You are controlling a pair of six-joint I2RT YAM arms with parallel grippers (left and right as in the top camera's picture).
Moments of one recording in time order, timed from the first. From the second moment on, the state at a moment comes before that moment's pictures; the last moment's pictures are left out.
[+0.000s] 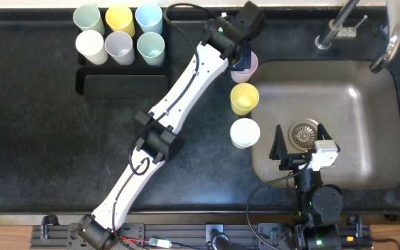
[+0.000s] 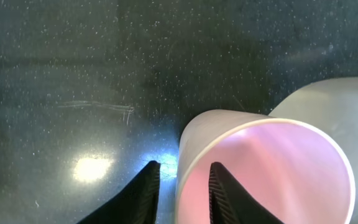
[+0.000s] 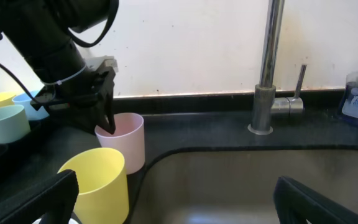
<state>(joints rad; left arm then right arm) -0.67 2.75 2.98 -1.44 -0.09 -0.66 0.14 0.01 0.02 -0.01 0.06 0.10</state>
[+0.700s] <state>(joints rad) -0.60 2.28 2.72 -1.44 -0.29 -0.59 0.14 0.01 0.02 -0.01 0.06 0.10</state>
